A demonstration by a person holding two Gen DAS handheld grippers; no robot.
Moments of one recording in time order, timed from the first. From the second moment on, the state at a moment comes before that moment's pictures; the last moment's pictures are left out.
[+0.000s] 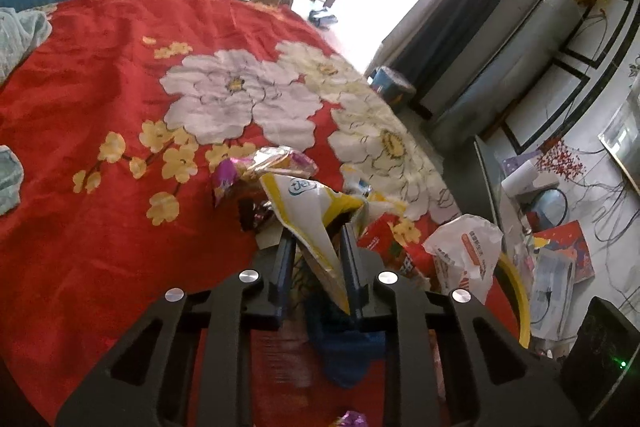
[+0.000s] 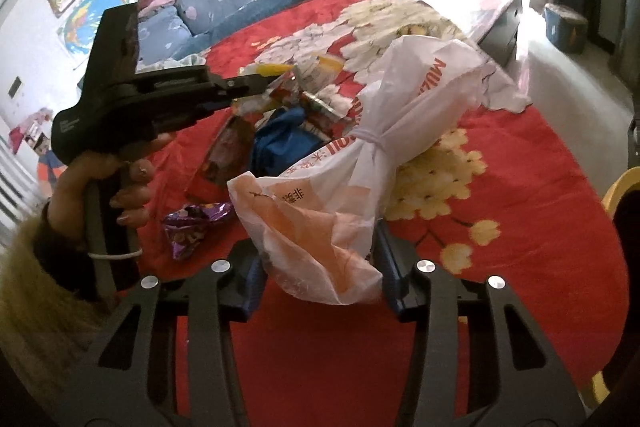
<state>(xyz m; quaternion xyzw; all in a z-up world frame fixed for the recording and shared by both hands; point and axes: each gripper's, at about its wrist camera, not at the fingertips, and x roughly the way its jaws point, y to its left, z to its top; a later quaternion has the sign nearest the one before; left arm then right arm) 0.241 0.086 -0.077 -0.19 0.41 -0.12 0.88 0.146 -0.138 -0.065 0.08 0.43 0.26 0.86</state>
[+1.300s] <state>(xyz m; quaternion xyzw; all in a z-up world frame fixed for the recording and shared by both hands) 0.143 0.040 0.037 -0.16 0.25 -0.17 0.94 0.113 -0.204 0.011 0.06 0.32 0.24 0.91</state>
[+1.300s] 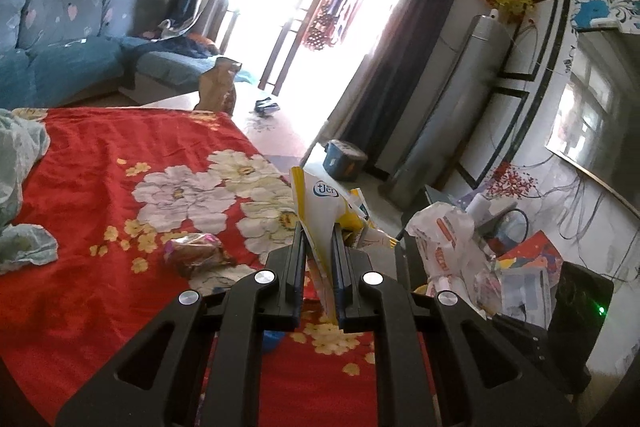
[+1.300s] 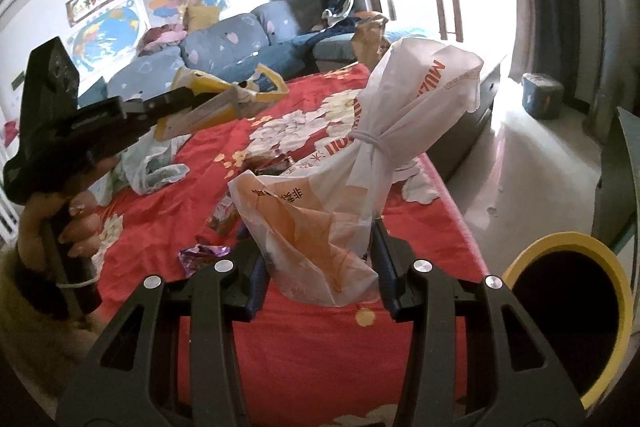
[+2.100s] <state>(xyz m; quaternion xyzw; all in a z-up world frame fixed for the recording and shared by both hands) 0.142 -0.047 0.009 -0.12 0.29 -0.23 0.92 0.115 -0.275 0.010 0.11 0.32 0.16 0.93</state>
